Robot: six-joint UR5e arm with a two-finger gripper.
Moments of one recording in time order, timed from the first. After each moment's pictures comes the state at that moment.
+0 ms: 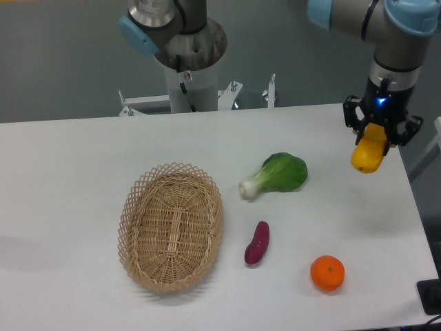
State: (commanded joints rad) arm 2.85 -1.83 -1.52 -1.17 1.49 1.45
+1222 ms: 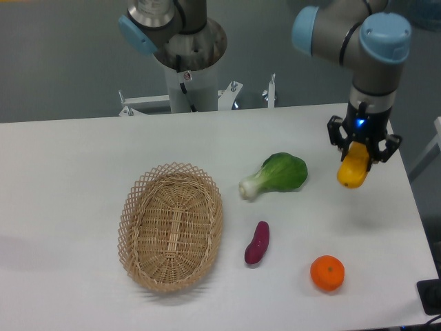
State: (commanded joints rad) arm 2.79 -1.92 -1.68 -0.85 1.48 1.39
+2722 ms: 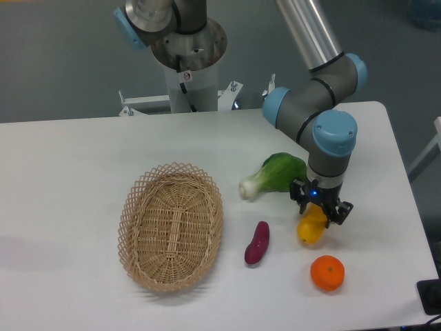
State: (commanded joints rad) arm 2.67 -2.08 -1.69 -0.74 1.52 1.33
